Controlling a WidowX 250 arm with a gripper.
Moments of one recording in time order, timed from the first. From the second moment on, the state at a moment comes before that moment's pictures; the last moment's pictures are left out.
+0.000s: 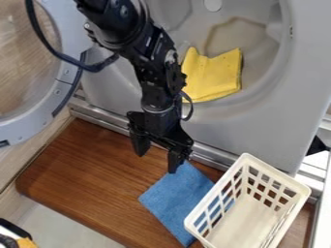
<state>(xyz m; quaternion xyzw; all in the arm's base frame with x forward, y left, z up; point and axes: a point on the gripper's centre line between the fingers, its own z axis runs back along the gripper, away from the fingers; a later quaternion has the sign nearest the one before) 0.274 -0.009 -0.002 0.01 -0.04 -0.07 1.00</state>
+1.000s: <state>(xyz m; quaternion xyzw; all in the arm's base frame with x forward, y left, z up) 0.271 -0.094 -0.006 -0.08 -0.06 -0.05 0.99</state>
